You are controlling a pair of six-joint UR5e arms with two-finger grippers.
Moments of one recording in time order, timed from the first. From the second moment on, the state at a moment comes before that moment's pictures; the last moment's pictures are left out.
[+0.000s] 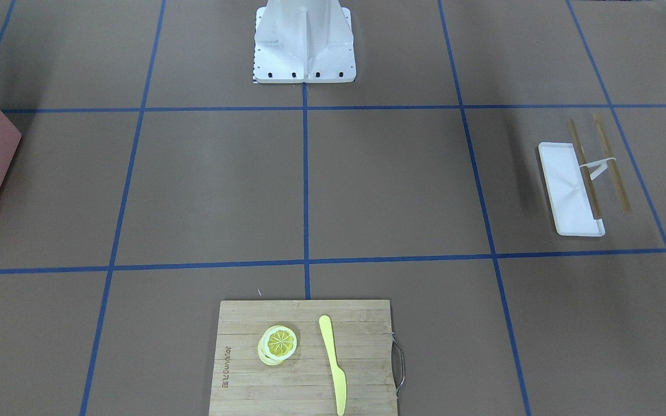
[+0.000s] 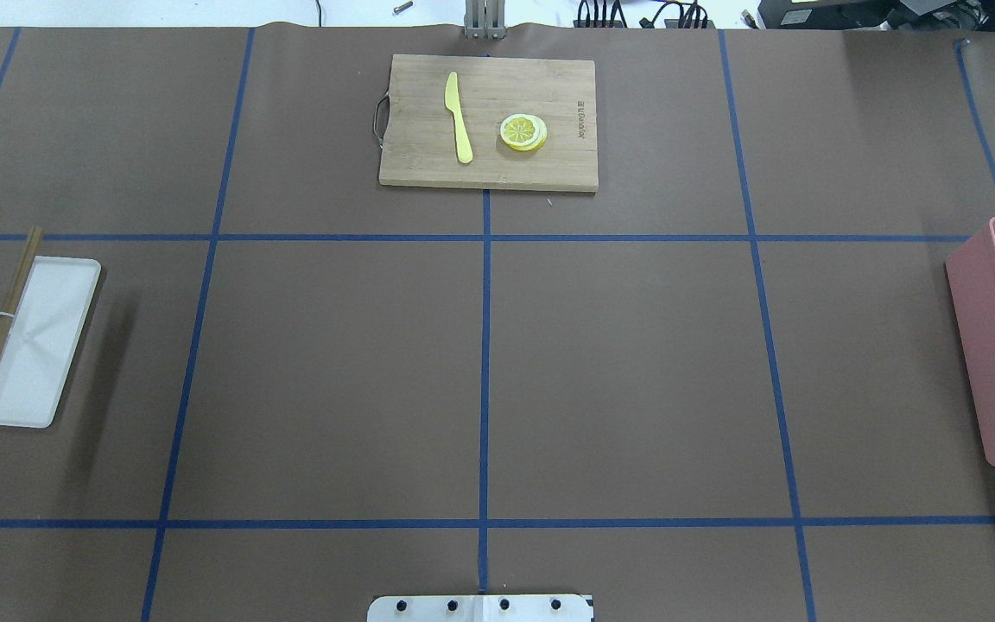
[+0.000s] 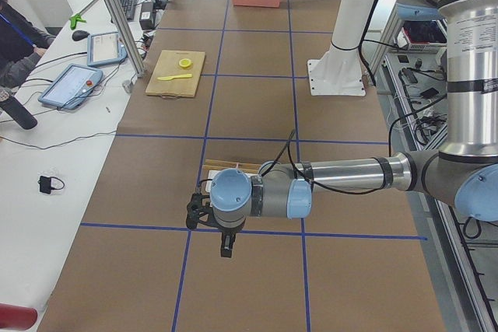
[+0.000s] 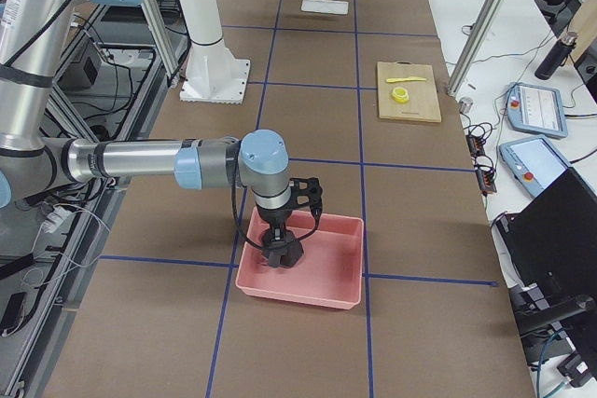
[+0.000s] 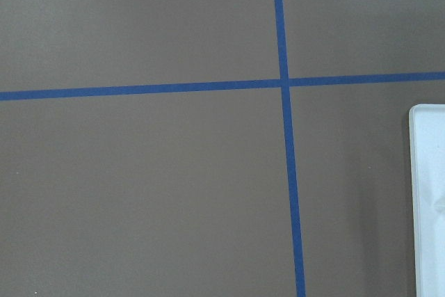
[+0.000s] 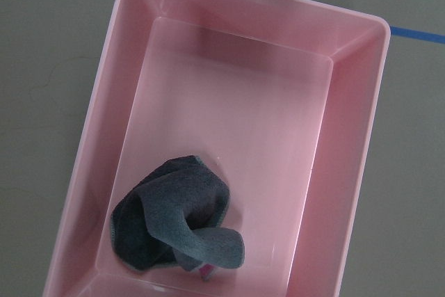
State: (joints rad) left arm -1.63 -1.44 -1.62 -1.67 -2.42 0.10; right arm 1.56 -1.95 2.02 -1.55 2.29 -0.06
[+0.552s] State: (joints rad) left arm -1.59 -1.44 -1.63 -1.65 -2.38 0.16; right arm 1.56 -1.94 2.00 -1.58 2.26 -0.07
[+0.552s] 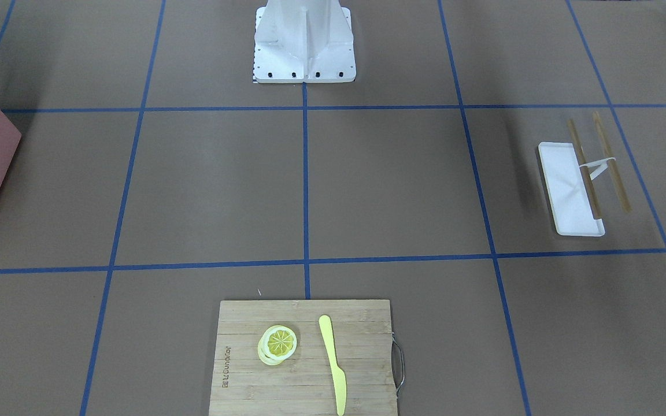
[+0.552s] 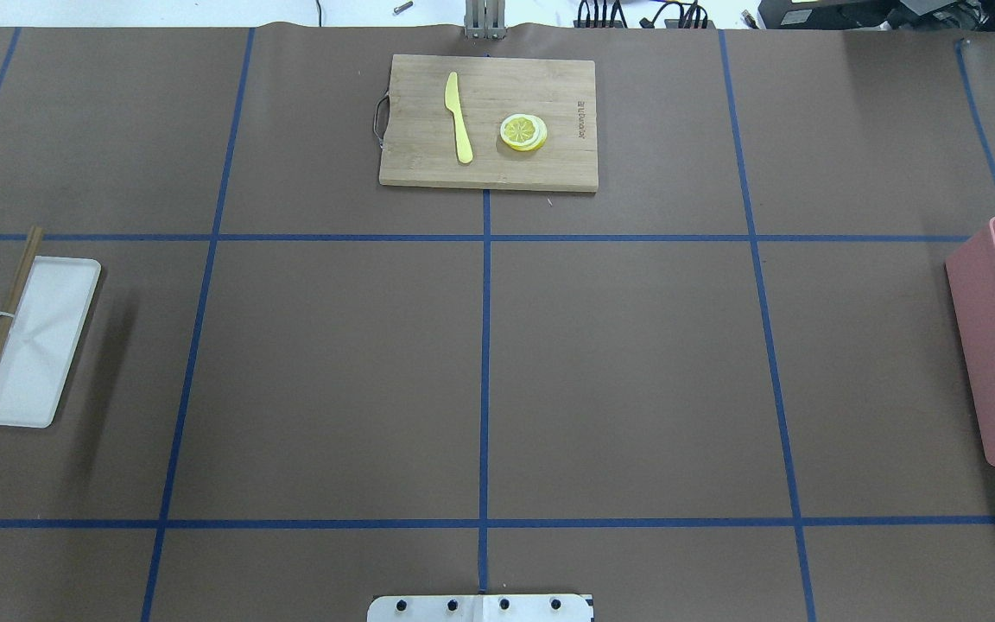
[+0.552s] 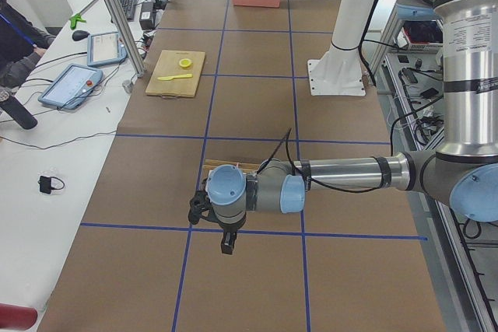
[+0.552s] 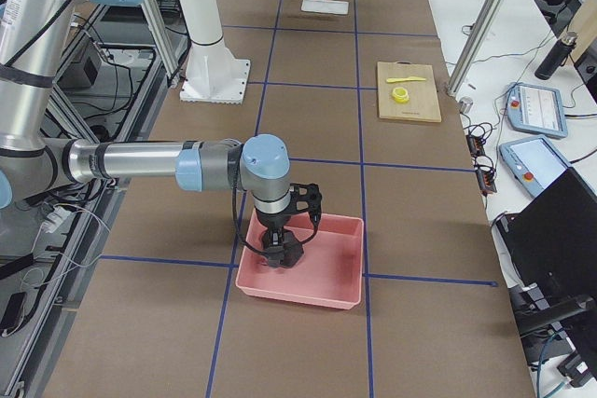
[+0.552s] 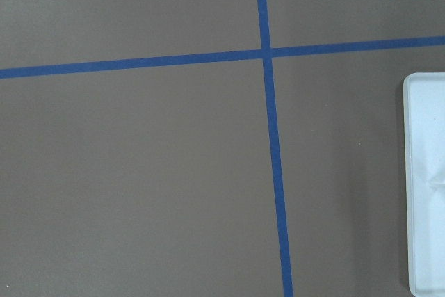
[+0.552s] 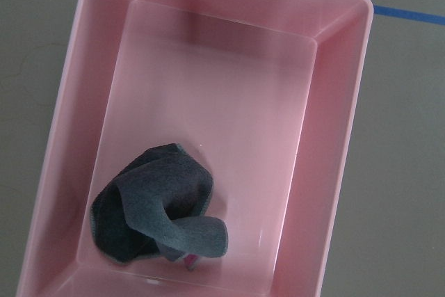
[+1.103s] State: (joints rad) left arm -1.60 -1.44 -1.67 -1.59 -2.38 0.17; right arm 1.55 -1.88 1.92 -1.58 2.25 0.00
